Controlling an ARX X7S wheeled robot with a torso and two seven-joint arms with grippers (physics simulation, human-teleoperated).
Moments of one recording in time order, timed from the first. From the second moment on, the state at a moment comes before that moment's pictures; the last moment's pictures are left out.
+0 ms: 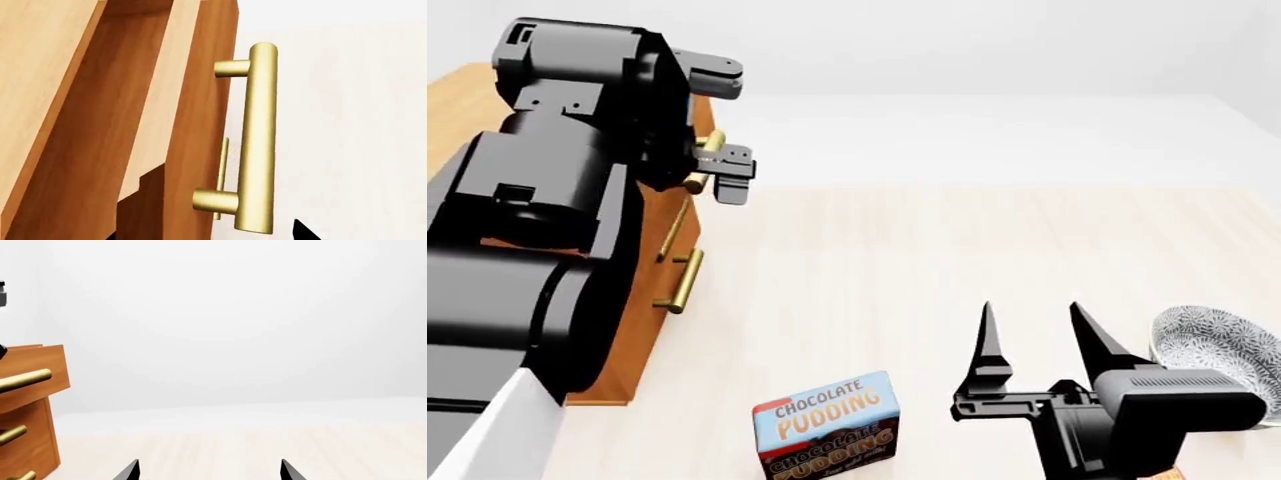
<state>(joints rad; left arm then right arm) -1.75 -0.01 0.20 -1.30 -0.13 -1.26 -0.21 -0.05 0.37 -0.17 -0.58 0.40 0.21 0.31</state>
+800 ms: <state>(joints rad) -1.82 -0.01 1.44 -1.22 -1.81 -1.06 -0.46 -0.11 0.40 -0.16 -0.66 0.40 0.20 0.34</state>
